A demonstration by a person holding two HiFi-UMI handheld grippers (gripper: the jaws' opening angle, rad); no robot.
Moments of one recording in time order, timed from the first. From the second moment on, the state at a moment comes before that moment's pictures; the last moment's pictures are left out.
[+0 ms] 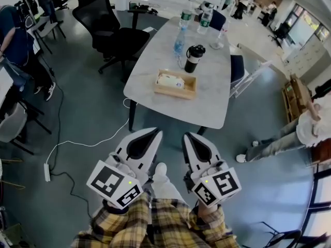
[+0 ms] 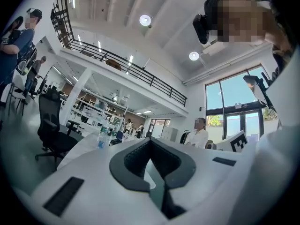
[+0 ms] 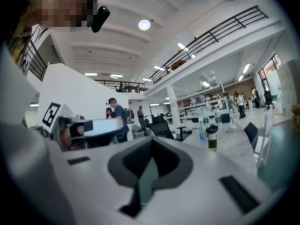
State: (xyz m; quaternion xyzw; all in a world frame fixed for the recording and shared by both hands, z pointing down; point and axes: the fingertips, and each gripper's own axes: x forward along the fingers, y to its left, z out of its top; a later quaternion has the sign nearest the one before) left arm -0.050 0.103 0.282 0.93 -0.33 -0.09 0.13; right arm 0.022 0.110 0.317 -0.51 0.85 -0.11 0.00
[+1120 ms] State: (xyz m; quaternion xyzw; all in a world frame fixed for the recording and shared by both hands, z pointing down) left arm 0.020 -0.113 0.292 0.92 -0.35 -0.07 0.14; right arm 0.106 -0.105 0.326 -0.51 0.85 -0.13 0.01
